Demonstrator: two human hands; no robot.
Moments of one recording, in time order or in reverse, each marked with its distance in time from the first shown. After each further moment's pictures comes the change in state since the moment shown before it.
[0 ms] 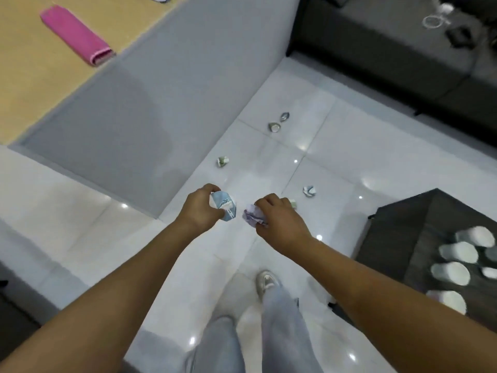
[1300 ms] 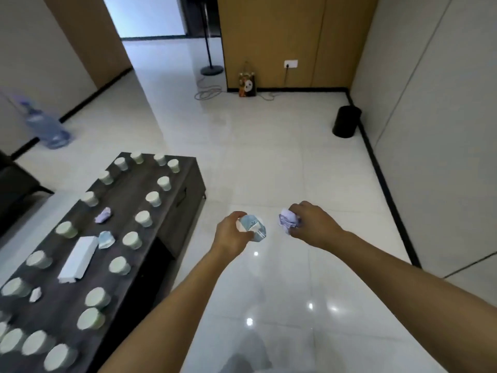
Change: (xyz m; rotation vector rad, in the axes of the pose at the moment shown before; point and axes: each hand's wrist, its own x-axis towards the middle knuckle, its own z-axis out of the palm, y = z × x) left_hand -0.886 0.083 0.543 0.600 -1.371 1.184; right_hand -1.112 -0.075 0.051 0.342 1.001 1.752
